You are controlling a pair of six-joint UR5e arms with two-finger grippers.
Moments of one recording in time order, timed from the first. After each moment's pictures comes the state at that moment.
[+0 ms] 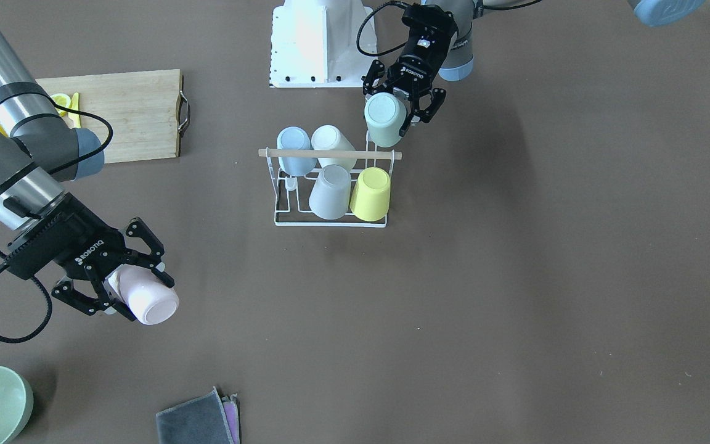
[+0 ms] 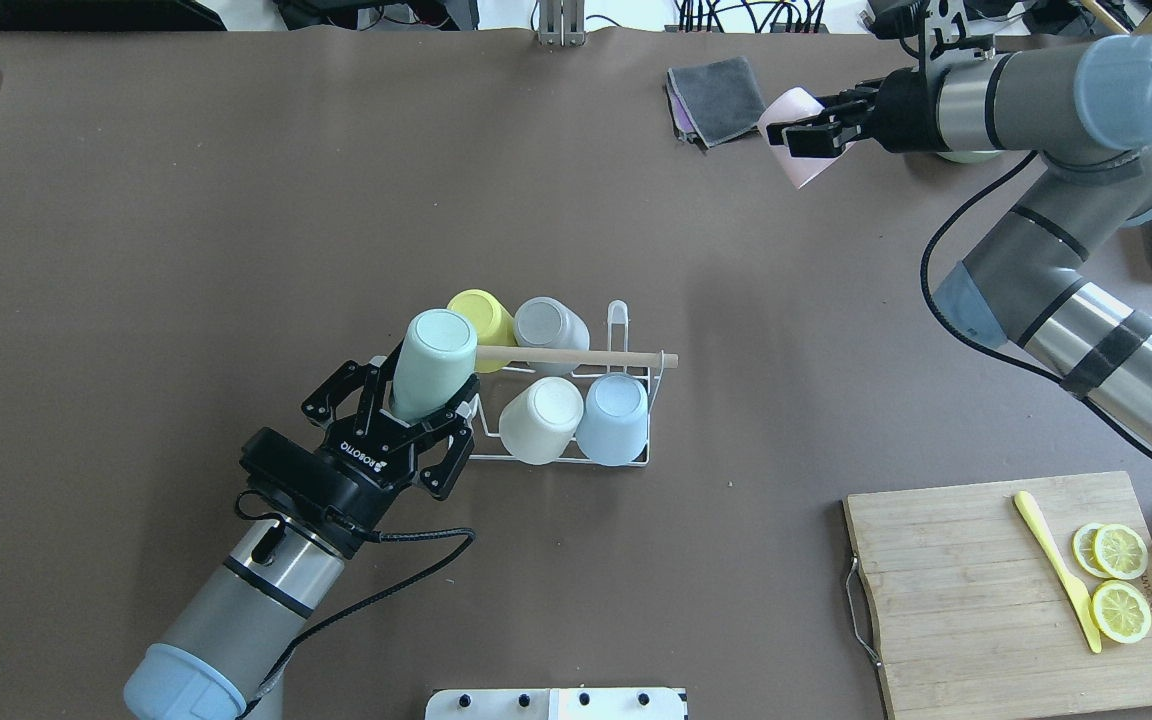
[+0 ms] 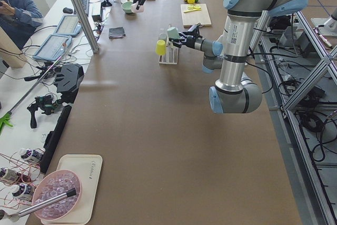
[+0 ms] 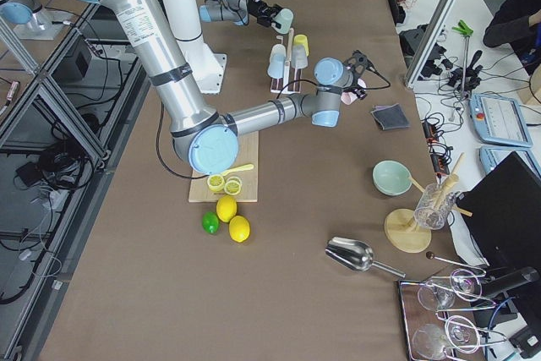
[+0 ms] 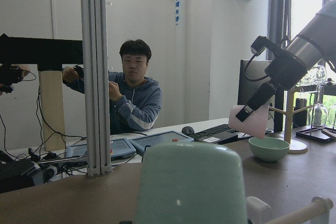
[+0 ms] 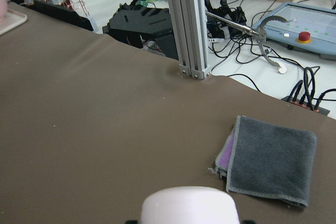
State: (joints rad) left arm -0.11 -1.95 -1.62 -3.20 -0.63 -0.30; right arm 0.94 -1.10 1.35 -0.31 1.98 0.68
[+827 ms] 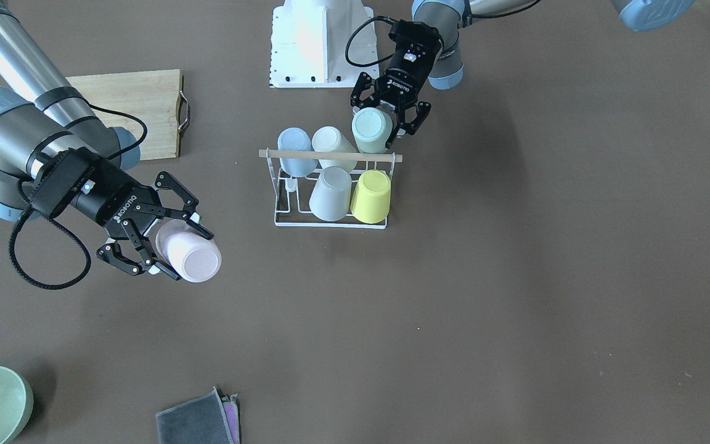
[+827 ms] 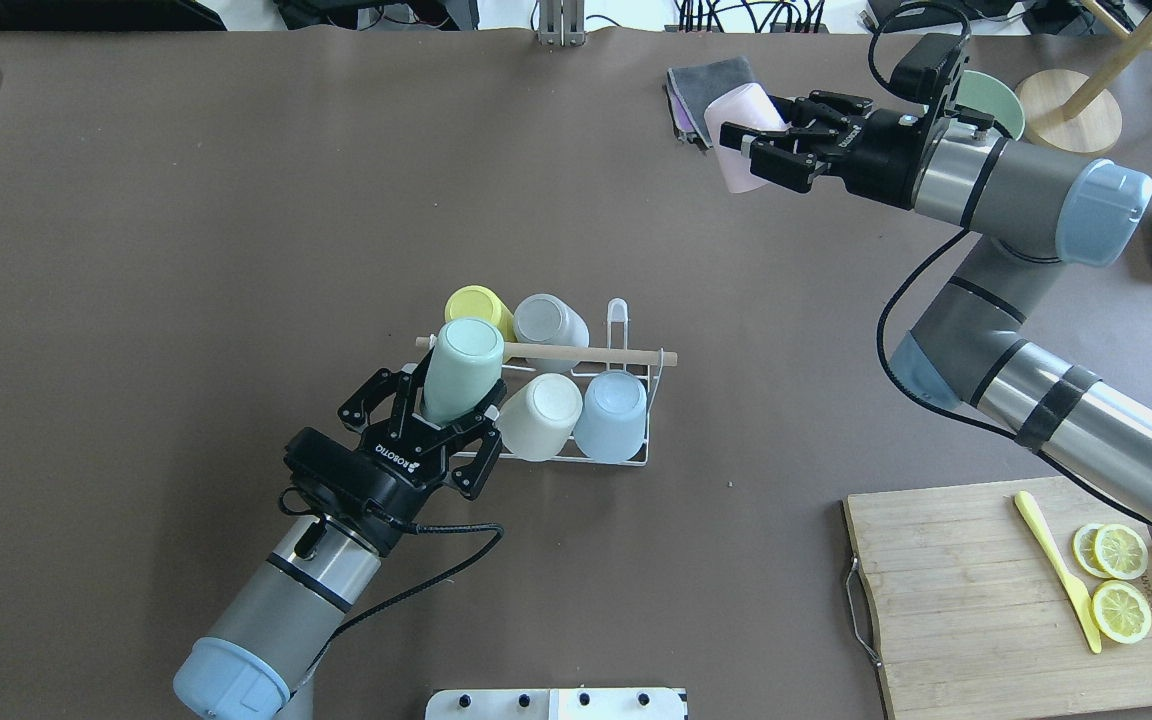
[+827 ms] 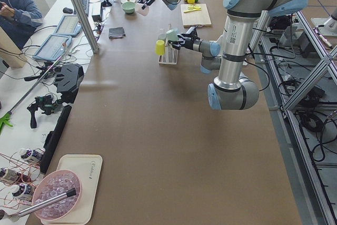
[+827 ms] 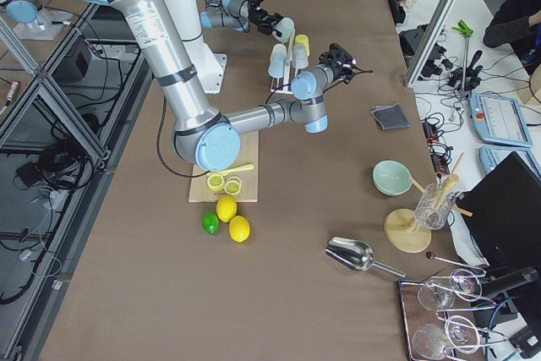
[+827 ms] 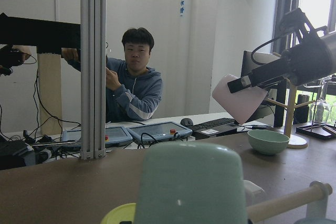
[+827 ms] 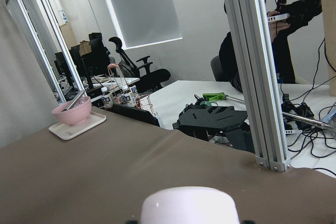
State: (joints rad) left arm -0.11 -2.01 -1.54 -3.19 -0.63 -0.37; right arm 0.83 -1.09 1.28 0.18 1.75 0.79
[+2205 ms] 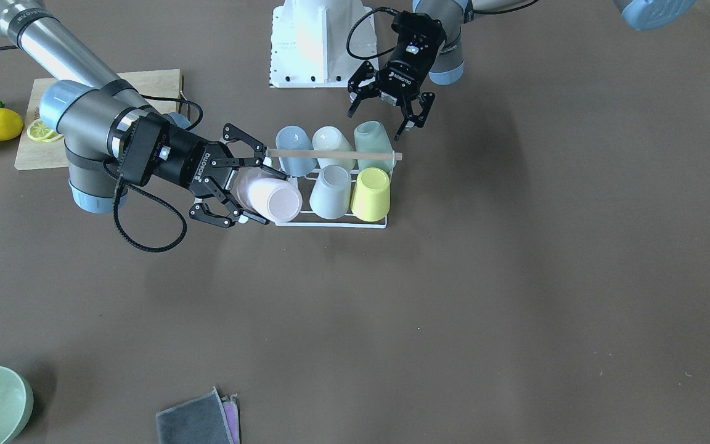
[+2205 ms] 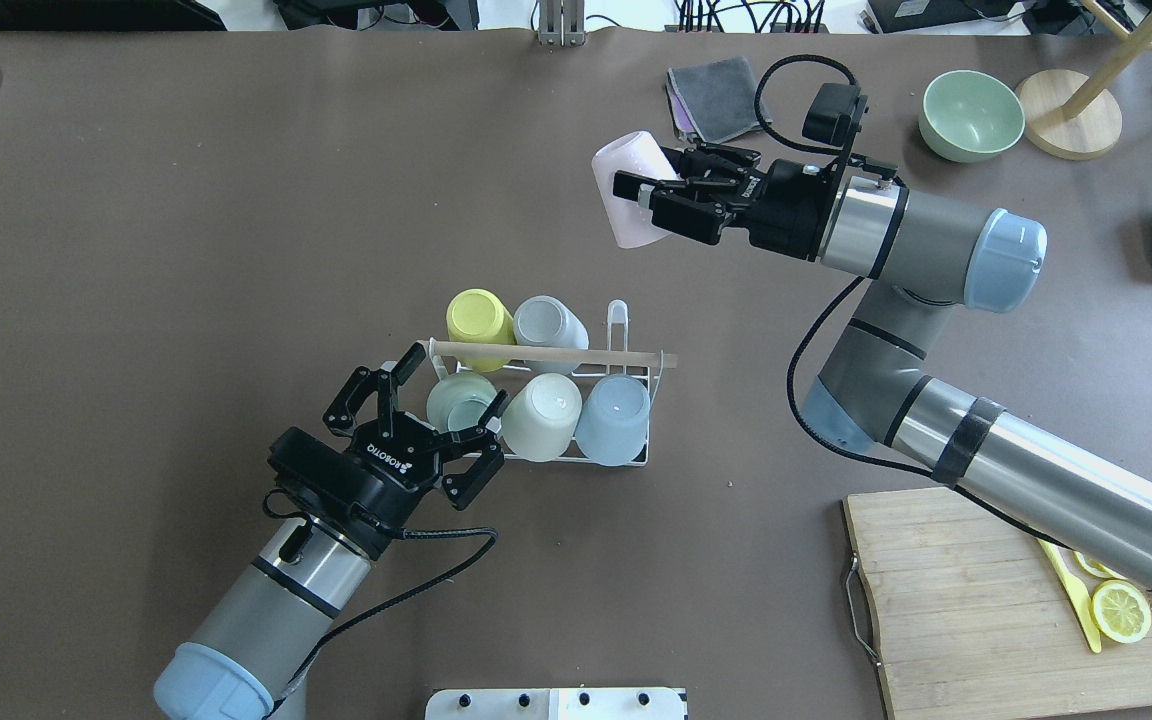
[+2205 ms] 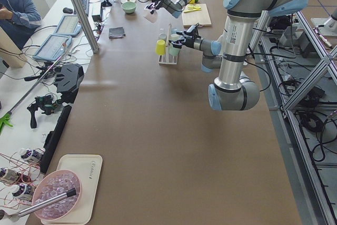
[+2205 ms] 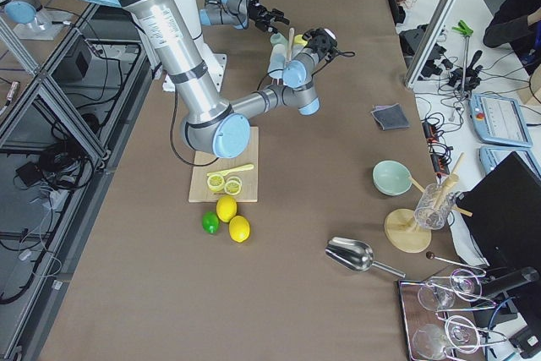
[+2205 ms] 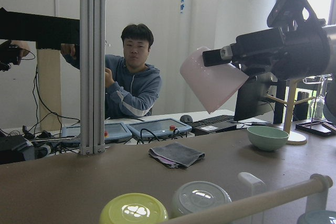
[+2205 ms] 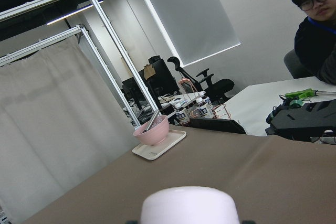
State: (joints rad) left arm -0.10 -1.98 -1.63 -3.19 -0.64 -0.32; right arm 0.70 -1.00 1.27 0.32 1.77 0.93
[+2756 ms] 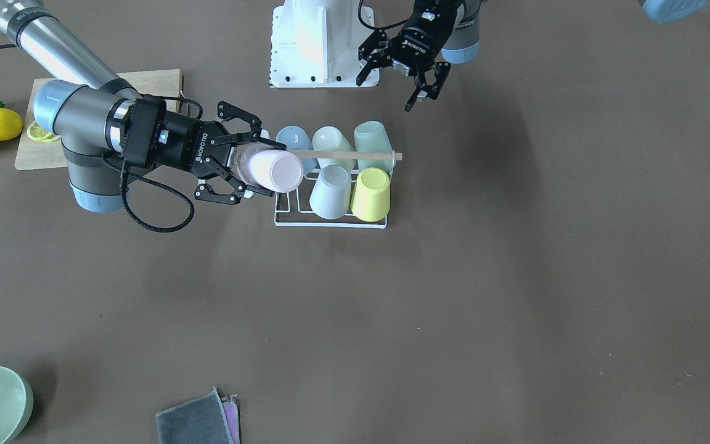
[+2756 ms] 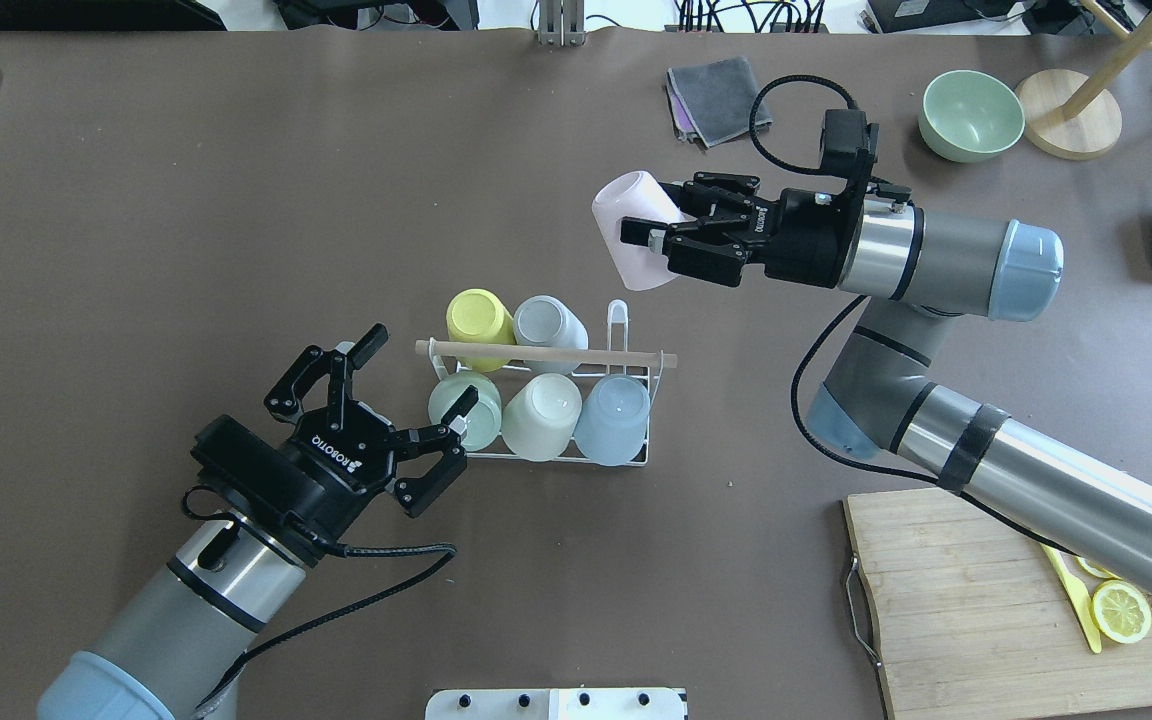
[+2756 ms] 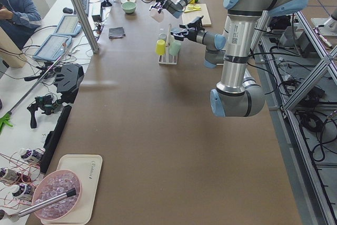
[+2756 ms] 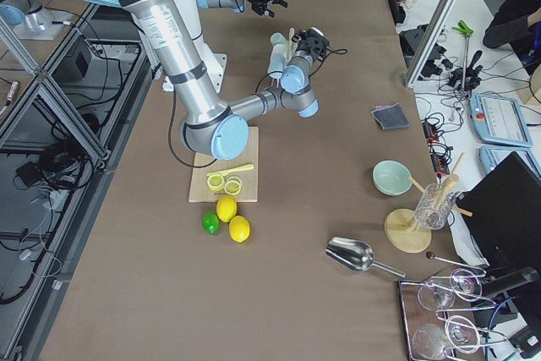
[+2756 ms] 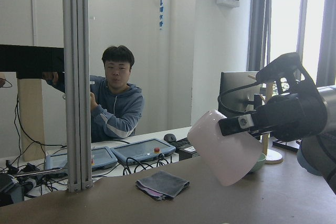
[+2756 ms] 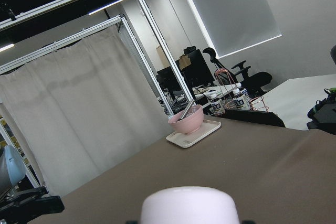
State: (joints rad) left arm -0.11 -1.88 -1.84 -3.00 -0.69 -0.26; right arm 0.70 -1.02 1.27 0.40 1.85 0.90
